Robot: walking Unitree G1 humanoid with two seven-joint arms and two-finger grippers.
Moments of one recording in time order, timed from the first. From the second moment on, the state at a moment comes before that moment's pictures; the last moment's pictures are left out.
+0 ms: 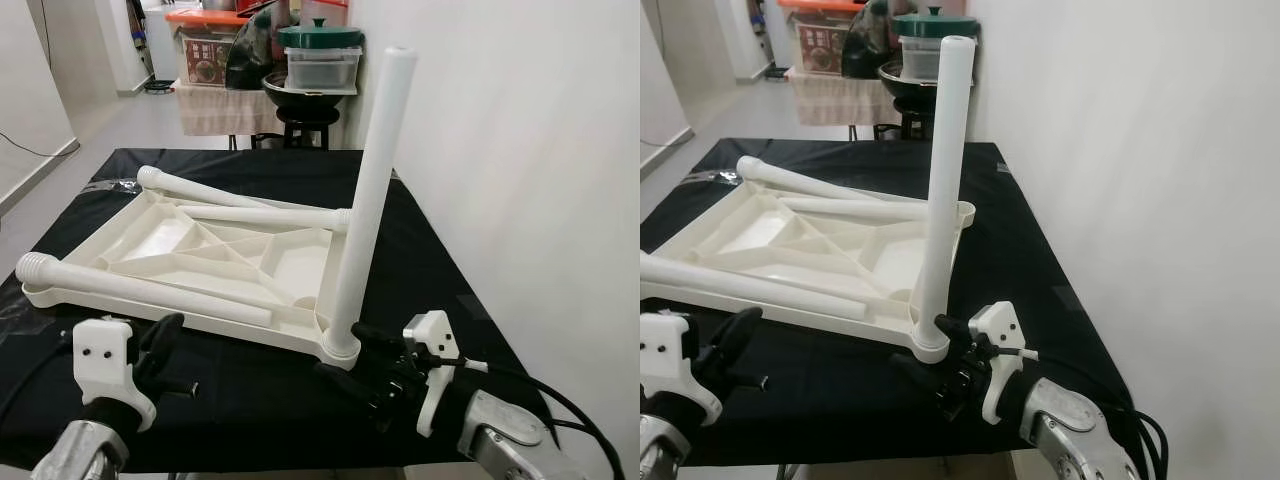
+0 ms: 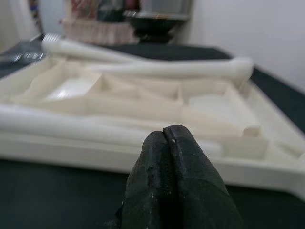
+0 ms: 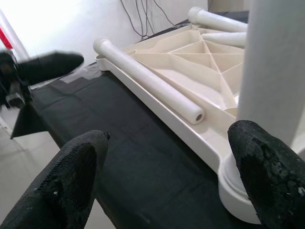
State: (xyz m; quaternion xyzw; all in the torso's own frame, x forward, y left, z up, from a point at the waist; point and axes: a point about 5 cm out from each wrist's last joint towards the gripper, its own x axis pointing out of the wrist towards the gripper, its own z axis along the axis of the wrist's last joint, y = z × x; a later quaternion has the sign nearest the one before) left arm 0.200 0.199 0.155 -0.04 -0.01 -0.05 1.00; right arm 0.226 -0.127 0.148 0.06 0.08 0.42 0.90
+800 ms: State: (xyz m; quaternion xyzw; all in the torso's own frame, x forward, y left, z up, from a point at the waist) left arm 0.209 0.188 0.159 -0.02 -0.01 -0.06 1.00; right arm 0.229 -0.131 0.142 0.11 0.10 0.43 0.89
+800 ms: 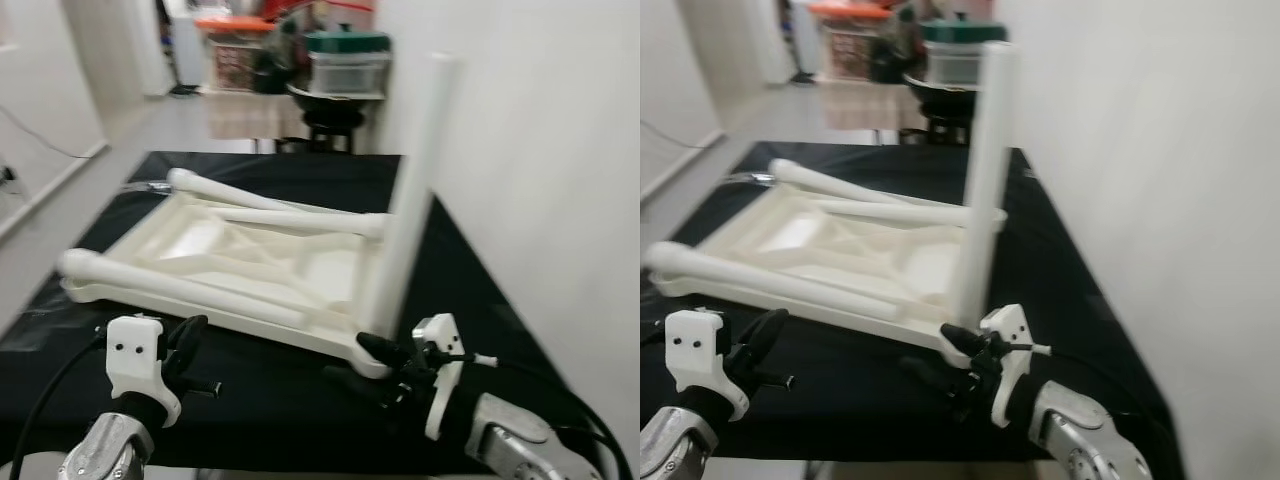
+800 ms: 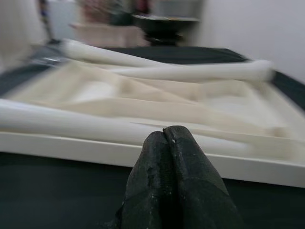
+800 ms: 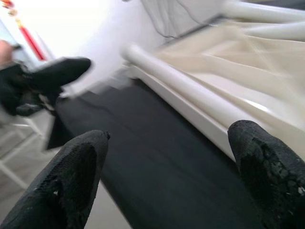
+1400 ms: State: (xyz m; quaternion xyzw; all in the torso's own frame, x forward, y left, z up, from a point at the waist) left arm 0.214 0.187 0.163 0.00 -0.02 -0.06 1.00; right arm 0.236 -0.117 0.147 0.05 0.10 0.48 0.87
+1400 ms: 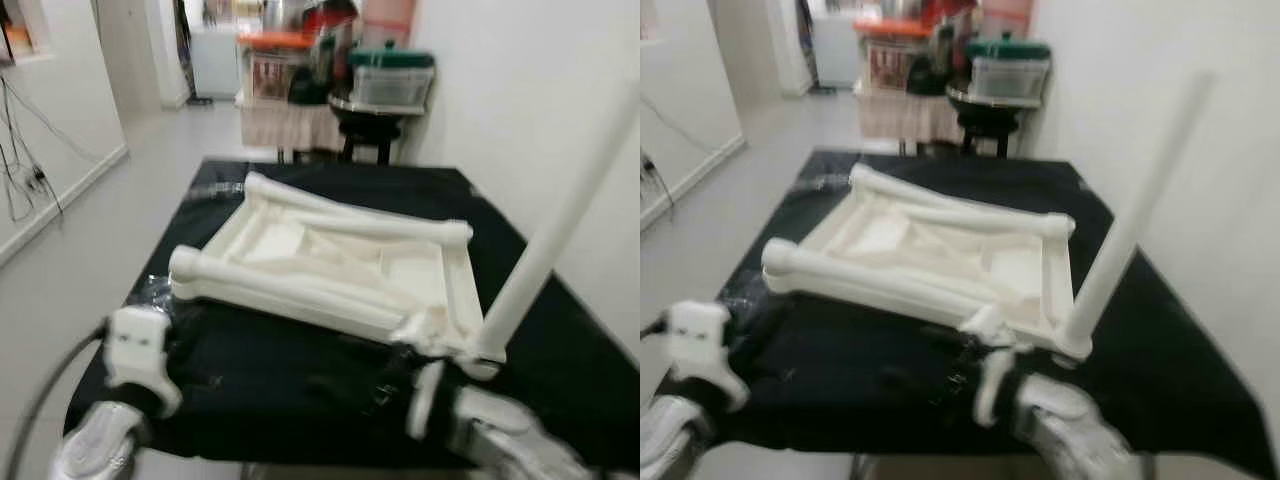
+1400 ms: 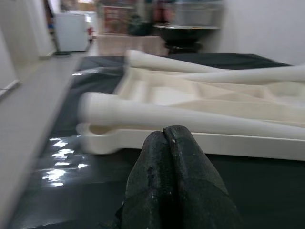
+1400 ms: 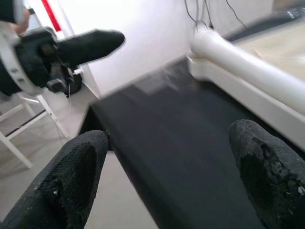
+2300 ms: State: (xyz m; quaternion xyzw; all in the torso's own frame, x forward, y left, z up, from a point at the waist) left arm 0.224 0.161 0.162 -0.04 -0.03 -0.16 0.99; right arm 0.289 -0.137 0.154 0.07 0.02 0.26 0.96
